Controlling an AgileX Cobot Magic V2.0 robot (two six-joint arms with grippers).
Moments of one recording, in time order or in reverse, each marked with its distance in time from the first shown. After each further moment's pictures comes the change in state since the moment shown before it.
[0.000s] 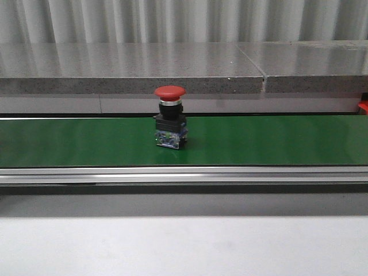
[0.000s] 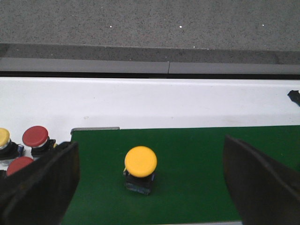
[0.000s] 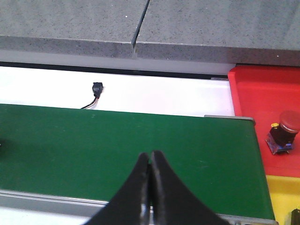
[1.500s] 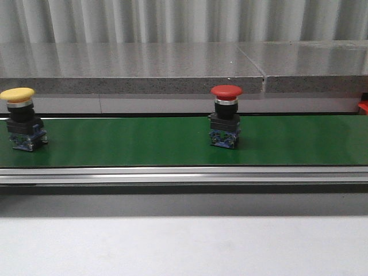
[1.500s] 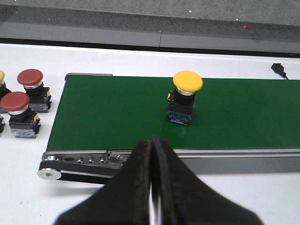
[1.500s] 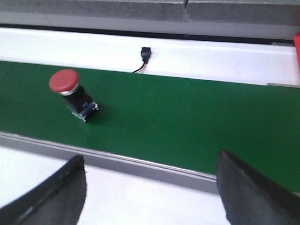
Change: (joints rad) left arm 0.000 -0.488 0.392 -0.046 0.024 0.001; right arm 0.066 0.032 -0.006 0.156 0.155 -0.114
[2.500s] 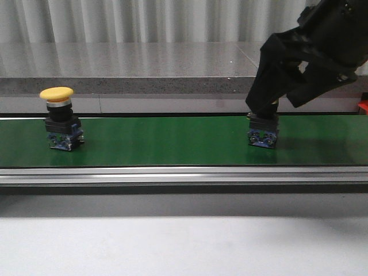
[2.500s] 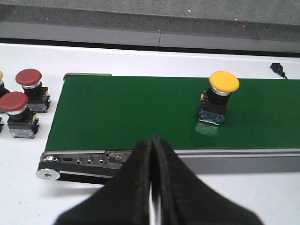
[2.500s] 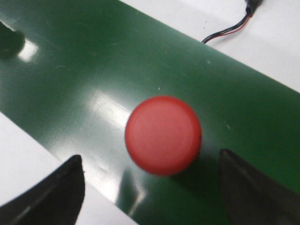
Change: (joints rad) left arm -0.003 0.000 0.000 -0.002 0.000 0.000; right arm 0.298 0.833 -0.365 0.014 -0.111 -0.145
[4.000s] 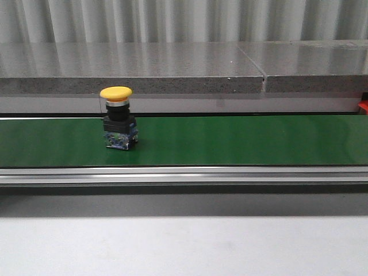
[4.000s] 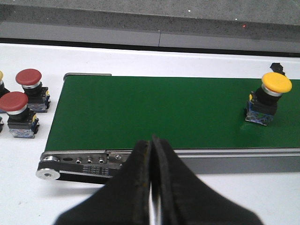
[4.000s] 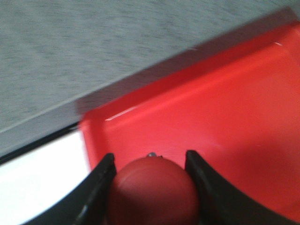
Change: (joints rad) left arm 0.000 0.000 0.000 -0.001 0.000 0.001; right arm -0.881 0.335 -0.579 -0.011 0.112 0.256
